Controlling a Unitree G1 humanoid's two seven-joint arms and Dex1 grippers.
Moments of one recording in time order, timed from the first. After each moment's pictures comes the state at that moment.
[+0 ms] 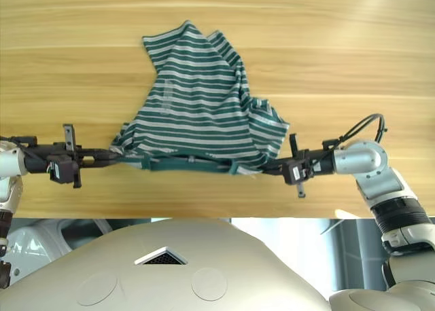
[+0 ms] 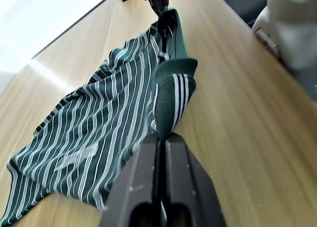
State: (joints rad) left arm 0.24 0.86 -0.05 0.06 -0.37 -0.78 -1.42; right arm 0.11 -0.99 0.35 0.15 0.28 -0.73 1.27
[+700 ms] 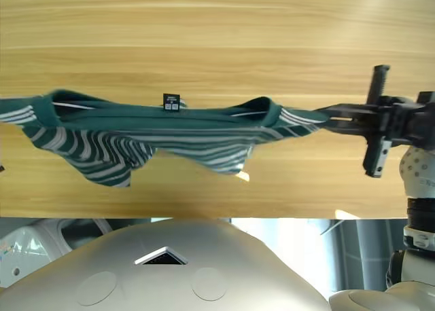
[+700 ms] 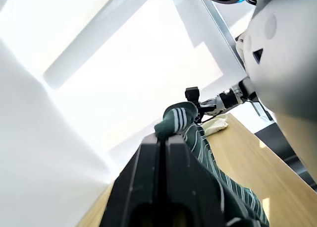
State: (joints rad) left arm 0.07 0.86 0.36 -0.31 -1.14 -0.29 -1.40; right arm 0.06 -0.94 -0.26 -0.07 1.11 -0.30 1.57
